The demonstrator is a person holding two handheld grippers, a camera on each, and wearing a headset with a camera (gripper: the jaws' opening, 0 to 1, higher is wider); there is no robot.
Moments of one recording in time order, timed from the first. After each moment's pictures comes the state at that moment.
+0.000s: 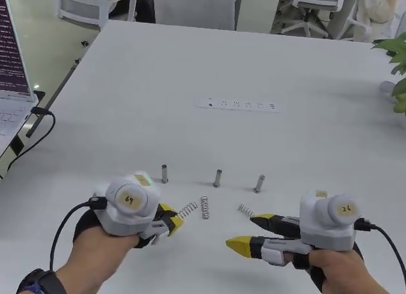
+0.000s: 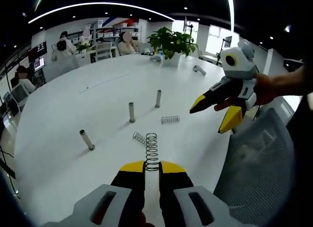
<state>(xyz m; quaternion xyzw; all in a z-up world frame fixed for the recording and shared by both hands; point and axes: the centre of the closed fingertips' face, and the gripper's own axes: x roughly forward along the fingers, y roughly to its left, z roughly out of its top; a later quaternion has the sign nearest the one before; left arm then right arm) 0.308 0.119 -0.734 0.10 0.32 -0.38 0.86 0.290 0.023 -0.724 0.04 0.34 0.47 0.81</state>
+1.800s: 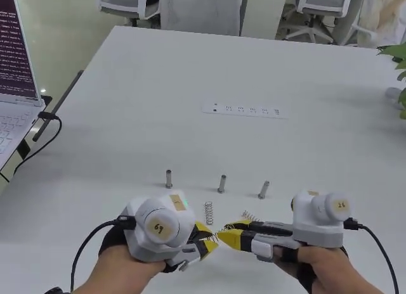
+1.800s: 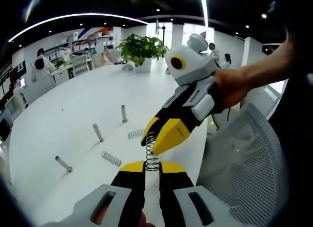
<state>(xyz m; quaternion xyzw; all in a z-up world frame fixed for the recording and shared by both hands) 0.273 0.062 -0.711 0.14 0.28 -0.46 0.83 0.284 0.057 -0.707 0.14 0.33 0.52 0.77</state>
